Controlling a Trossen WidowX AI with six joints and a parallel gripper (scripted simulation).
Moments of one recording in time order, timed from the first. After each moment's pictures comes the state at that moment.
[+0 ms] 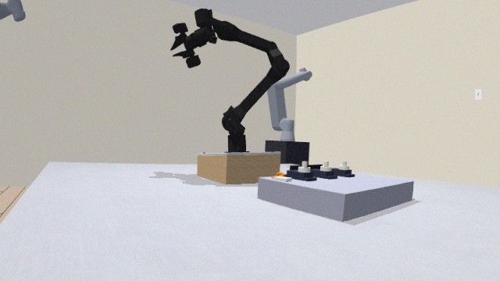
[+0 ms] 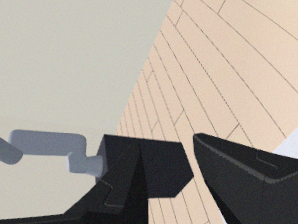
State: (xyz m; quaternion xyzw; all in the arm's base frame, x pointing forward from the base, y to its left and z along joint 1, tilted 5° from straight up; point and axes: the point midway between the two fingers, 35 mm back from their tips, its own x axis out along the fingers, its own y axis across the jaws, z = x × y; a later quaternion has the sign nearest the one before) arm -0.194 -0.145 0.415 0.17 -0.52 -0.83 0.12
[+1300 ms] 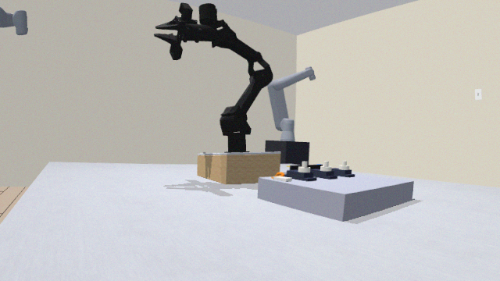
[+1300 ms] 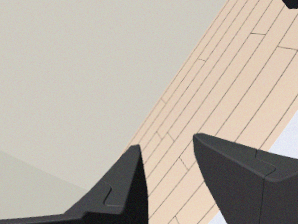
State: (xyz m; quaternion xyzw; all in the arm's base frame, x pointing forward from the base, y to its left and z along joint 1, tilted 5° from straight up) arm 0.030 -0.279 0.385 0.27 -0.24 -0.69 0.62
